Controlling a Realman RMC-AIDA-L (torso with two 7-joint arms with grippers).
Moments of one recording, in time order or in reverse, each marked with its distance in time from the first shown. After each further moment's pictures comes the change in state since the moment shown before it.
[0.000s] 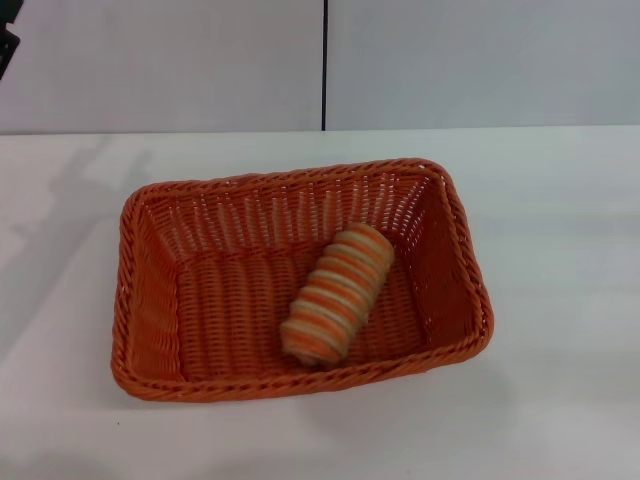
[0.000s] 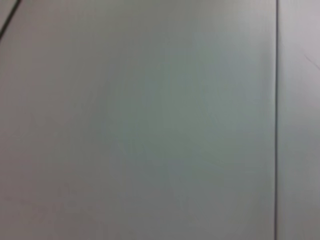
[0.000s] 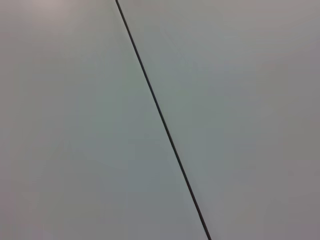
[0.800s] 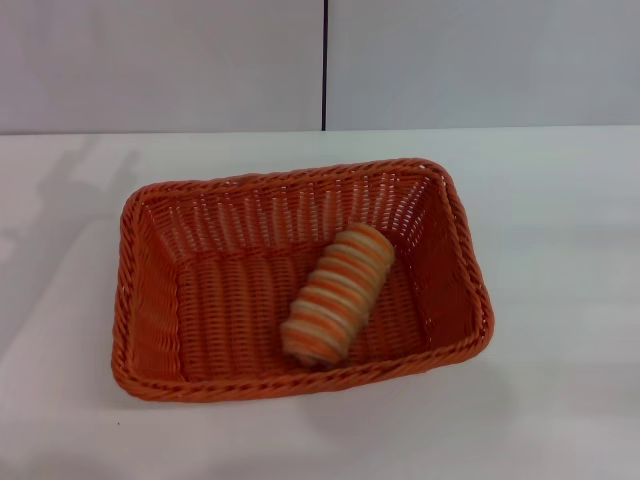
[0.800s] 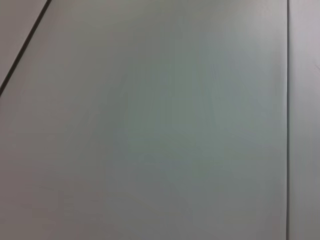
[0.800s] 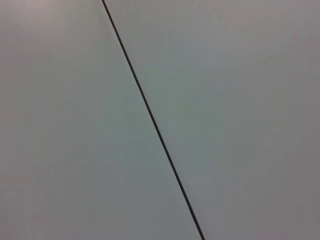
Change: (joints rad) left arm 0.012 0.000 -0.003 -0.011 -0.035 0.012 0.001; right arm -0.021 0.002 0.004 0.031 0.003 -0.009 0.002
